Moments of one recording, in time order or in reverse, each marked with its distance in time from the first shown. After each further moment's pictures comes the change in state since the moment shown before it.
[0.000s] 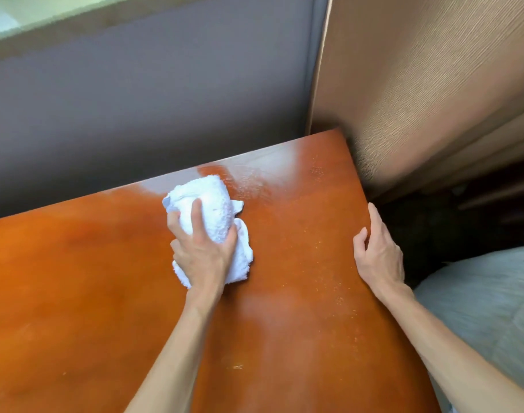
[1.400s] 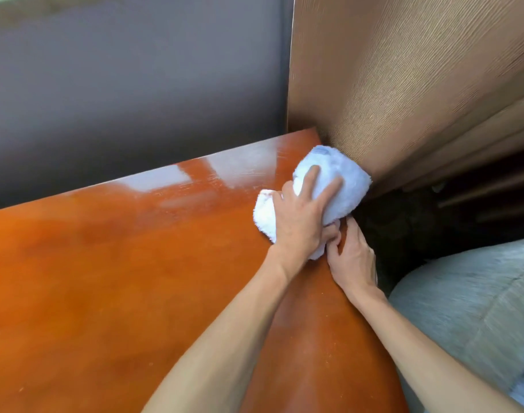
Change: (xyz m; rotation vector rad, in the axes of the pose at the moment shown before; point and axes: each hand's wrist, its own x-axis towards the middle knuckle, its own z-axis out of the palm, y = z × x) left_hand -0.025 0.167 0.071 -0.030 -0.272 0.800; right_hand 0.005 0.000 0.004 0.065 0.035 0.036
